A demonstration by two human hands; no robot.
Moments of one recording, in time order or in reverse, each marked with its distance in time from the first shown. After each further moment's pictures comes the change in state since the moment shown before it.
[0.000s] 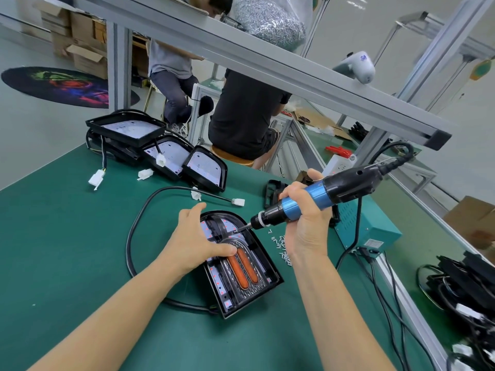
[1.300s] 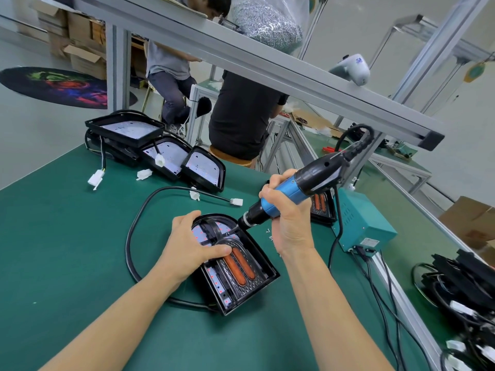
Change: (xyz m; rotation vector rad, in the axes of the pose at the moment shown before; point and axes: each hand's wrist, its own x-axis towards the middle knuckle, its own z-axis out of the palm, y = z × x) left_hand -0.007 -0.016 0.005 -0.135 0.099 0.046; right_hand -0.003 0.001 0.013 -0.062 -0.285 0.038
